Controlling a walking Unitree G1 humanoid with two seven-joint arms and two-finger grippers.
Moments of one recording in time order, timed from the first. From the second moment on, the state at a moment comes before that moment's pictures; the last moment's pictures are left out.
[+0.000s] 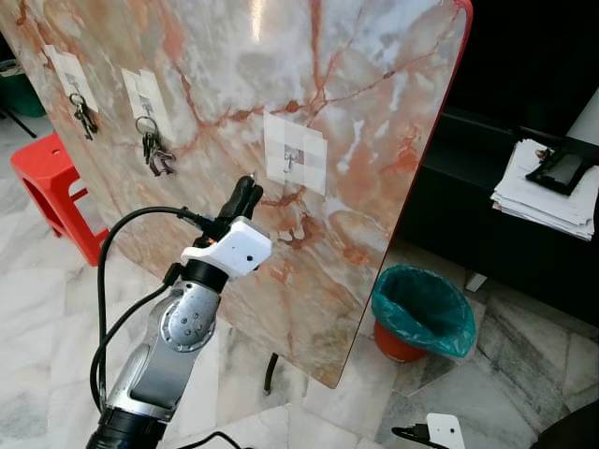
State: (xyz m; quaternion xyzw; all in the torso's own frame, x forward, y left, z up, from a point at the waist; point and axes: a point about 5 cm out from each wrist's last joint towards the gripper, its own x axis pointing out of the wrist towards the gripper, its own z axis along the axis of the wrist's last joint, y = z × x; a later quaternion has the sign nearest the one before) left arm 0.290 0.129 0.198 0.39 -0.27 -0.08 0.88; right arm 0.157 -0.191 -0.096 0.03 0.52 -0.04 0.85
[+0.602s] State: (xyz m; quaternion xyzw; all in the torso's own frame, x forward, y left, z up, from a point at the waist) left arm 0.291 0.118 0.179 0.47 -0.27 -0.08 0.84; right arm 0.153 -0.181 -0.099 0.04 0.52 -0.03 0.85
